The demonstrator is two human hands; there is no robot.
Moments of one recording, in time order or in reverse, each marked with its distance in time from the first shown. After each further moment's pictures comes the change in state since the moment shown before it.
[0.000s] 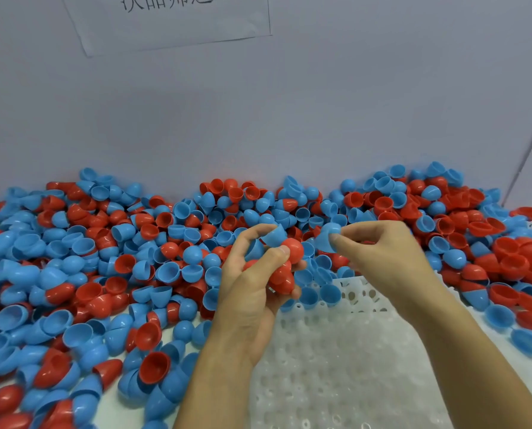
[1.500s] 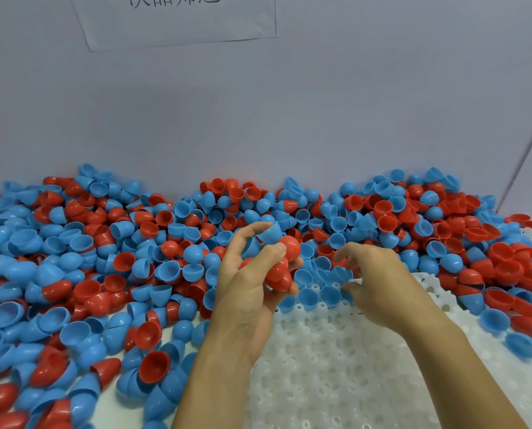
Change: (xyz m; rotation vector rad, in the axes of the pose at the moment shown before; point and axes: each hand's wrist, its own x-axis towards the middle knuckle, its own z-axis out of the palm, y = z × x) left_hand 0.000 0.004 -0.003 -0.023 0.025 0.023; right_hand 0.008 0.039 0.007 -0.696 -0.137 -0.043
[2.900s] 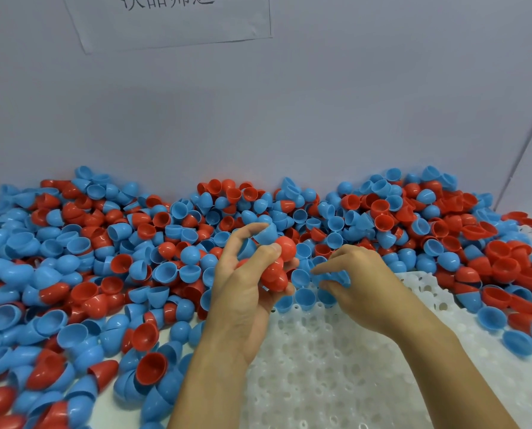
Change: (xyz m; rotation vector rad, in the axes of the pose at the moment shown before) left_hand 0.000 0.000 0.000 0.029 -0.006 0.005; right_hand -0.001 -0.001 0.008 0.033 0.031 -0.255
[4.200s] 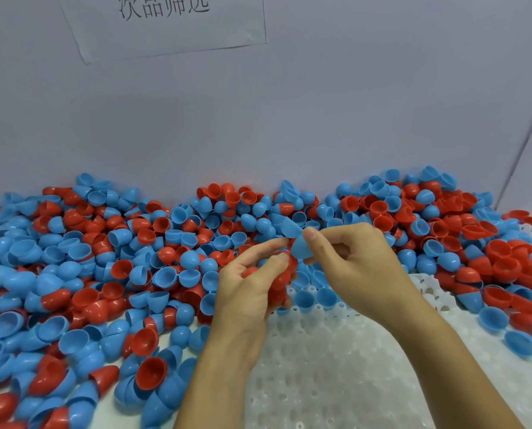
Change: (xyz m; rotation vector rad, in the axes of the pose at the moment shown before) left_hand 0.004 -0.010 0.001 0.167 0.059 -0.041; right_hand -0.003 -0.045 -0.029 0.537 0.219 -0.090
